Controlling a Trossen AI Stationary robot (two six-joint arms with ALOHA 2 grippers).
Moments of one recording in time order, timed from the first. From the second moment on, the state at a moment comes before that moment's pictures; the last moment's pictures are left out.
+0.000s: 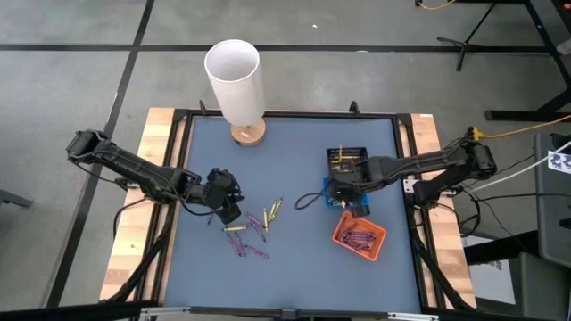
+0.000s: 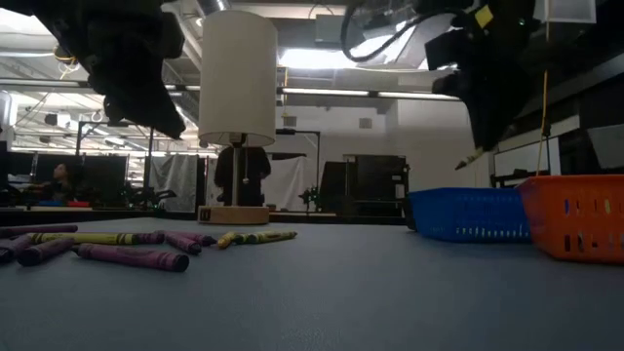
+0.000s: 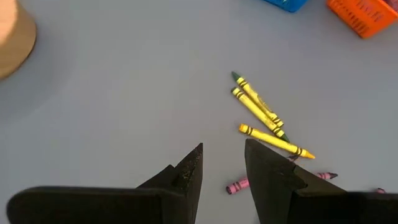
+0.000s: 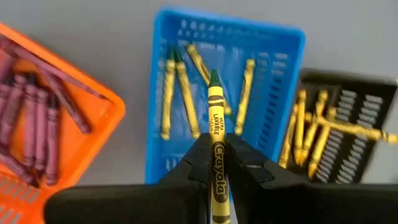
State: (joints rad) left arm -0.29 1.09 0.62 -0.41 -0.45 -0.75; right arm 0.11 1.48 1.14 -1.10 0.15 -0.13
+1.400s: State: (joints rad) left arm -0.30 1.12 0.62 -0.84 -0.19 -1.38; right arm 0.11 1.48 1.14 -1.12 0.16 -0.13
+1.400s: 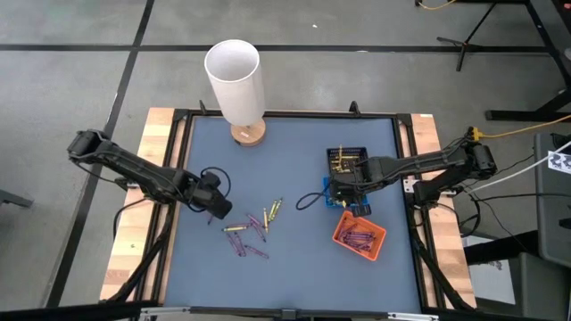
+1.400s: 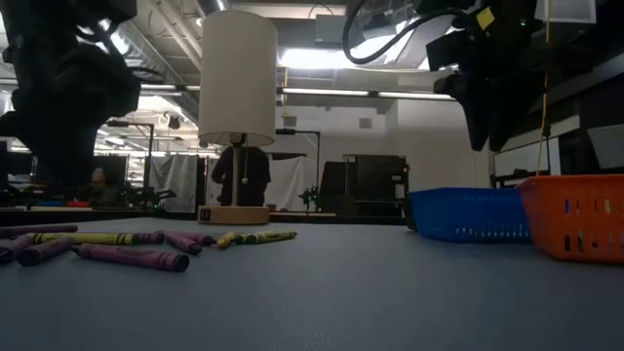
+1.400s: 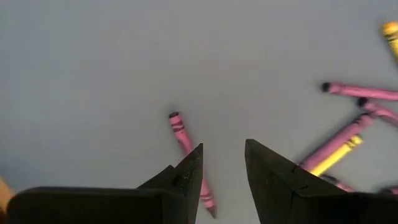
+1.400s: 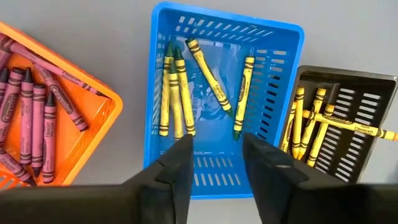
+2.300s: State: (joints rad) left arm -0.39 1.43 0.63 -0.83 -0.12 -1.47; right arm 0.11 1.48 1.14 -1.14 0.16 -0.14
